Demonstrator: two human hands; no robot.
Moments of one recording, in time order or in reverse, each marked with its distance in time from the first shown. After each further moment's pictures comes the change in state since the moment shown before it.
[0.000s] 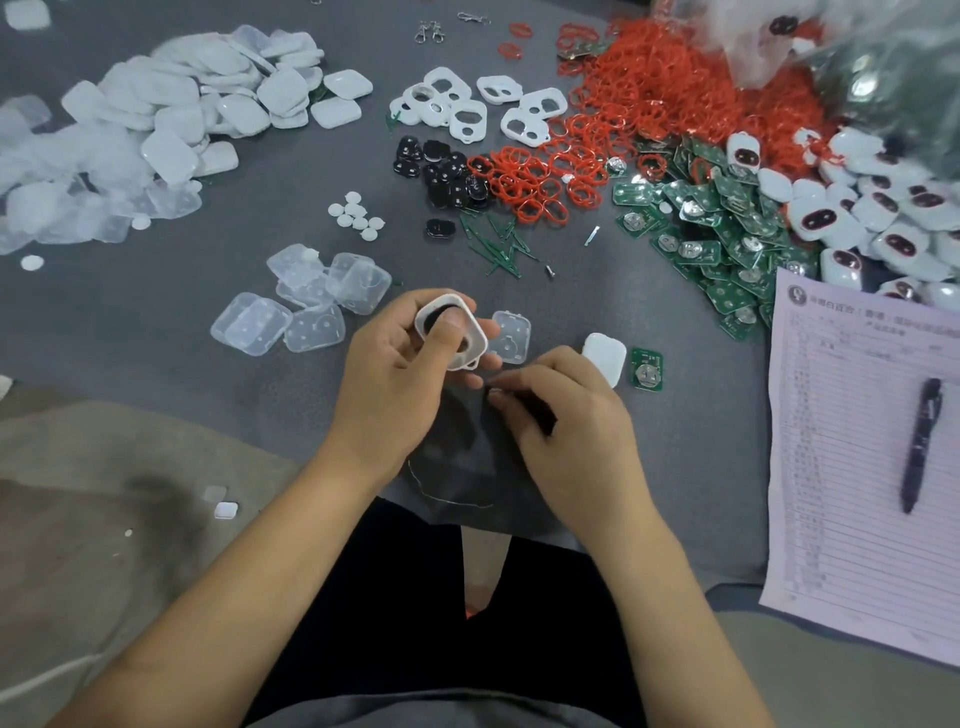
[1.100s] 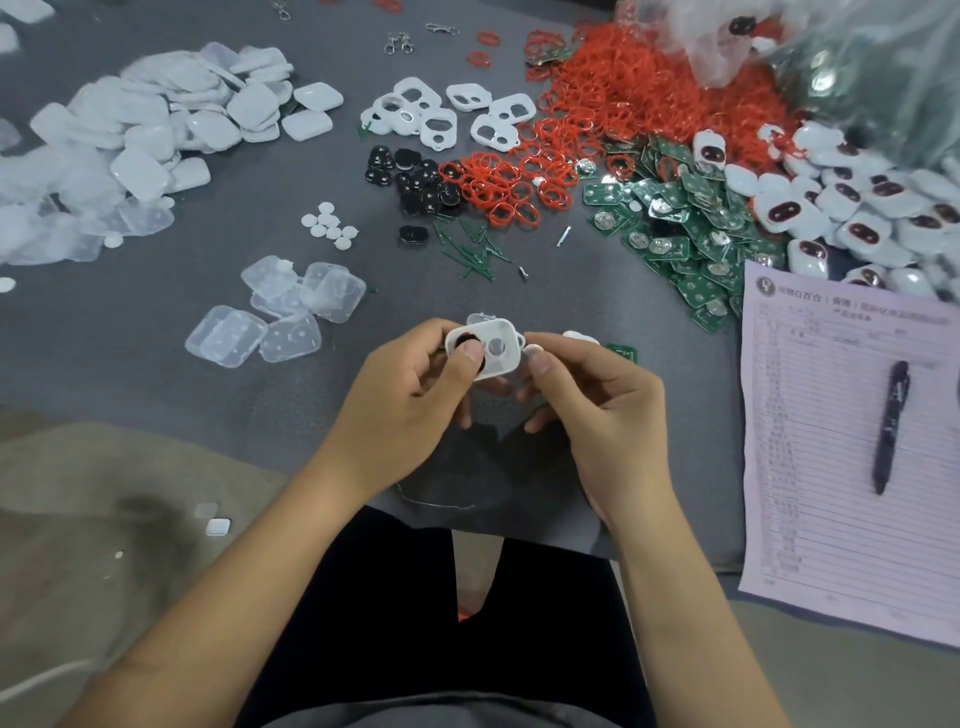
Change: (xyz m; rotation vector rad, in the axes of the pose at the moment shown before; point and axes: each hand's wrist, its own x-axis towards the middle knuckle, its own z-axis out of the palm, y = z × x) left_hand -0.004 0.000 0.003 0.429 -0.245 0.126; right_hand 0.003 0.007 -0.021 0.847 0.128 0.302
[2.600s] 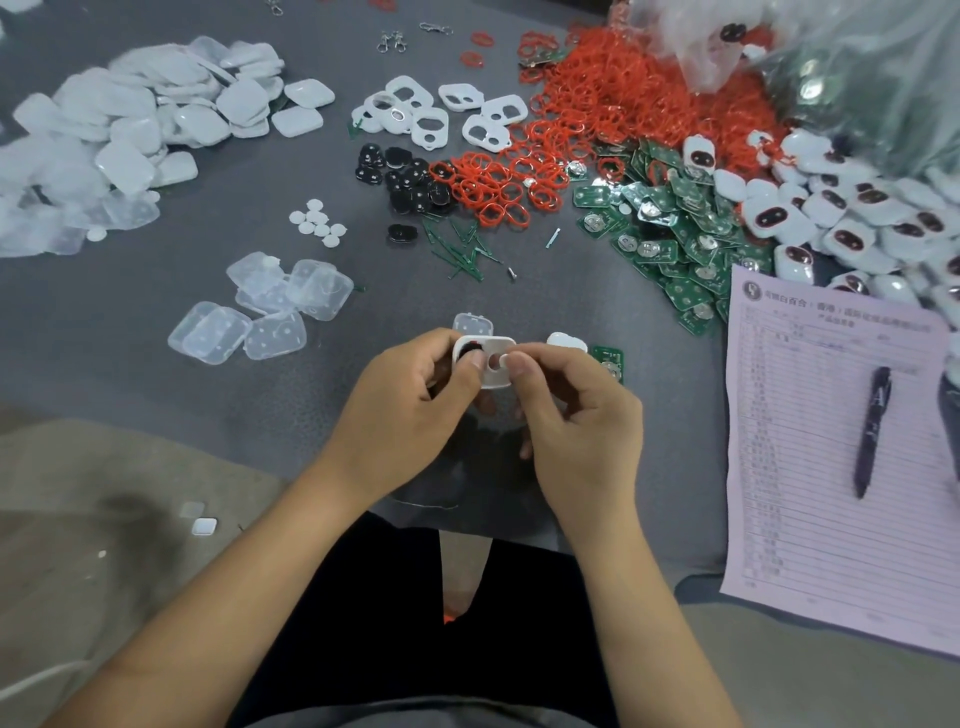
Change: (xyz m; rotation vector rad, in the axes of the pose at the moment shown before) left_hand 0.001 0.000 0.012 0.145 0.018 0.022; right_hand -0.009 0.004 0.007 -0.339 0.155 -0.141
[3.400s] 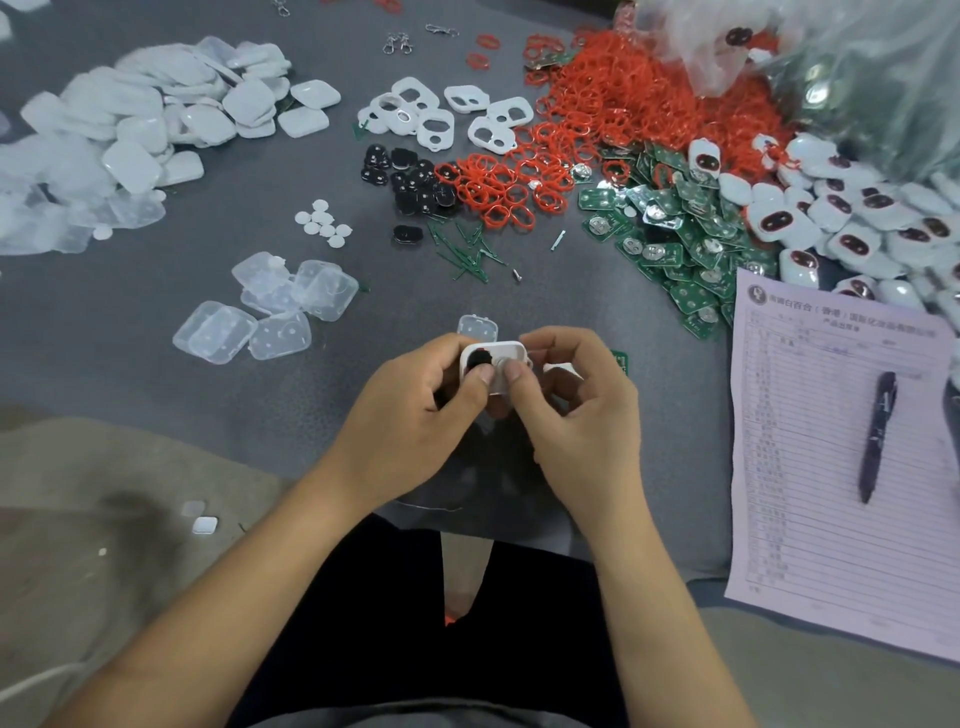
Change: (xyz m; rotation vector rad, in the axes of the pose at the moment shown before) left_hand -0.003 -0.004 0.000 0.028 -0.023 0.044; right_hand 0.007 -0.005 -0.002 0.047 -0.097 0.077
